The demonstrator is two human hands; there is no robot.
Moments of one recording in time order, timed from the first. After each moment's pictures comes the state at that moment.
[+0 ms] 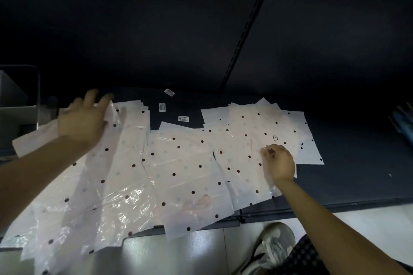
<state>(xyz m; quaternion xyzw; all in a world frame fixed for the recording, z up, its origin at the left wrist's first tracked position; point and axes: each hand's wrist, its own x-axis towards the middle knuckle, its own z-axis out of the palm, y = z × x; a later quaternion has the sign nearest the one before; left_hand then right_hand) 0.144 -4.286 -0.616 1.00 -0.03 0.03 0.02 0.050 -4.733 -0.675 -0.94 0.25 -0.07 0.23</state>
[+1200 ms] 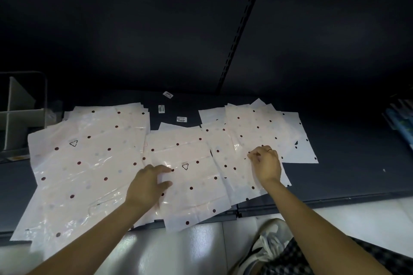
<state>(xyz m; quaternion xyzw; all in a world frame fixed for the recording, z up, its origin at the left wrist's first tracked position) 0.024 -4.391 -0.668 0.93 -0.01 -0.17 0.34 0.037 -4.708 -0.676 -0.95 0.22 -0.04 0.22</state>
